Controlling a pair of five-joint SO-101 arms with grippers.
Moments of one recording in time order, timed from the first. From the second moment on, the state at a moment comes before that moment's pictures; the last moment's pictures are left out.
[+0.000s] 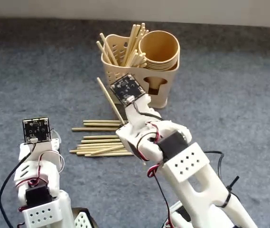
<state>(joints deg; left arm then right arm) -22.9 -104.1 96.0 52.2 -5.9 -39.8 -40.6 36.6 60.6 5.8</state>
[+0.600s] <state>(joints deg) -22.9 -104.1 96.0 52.2 -5.9 -38.2 -57.5 36.7 39.7 4.7</state>
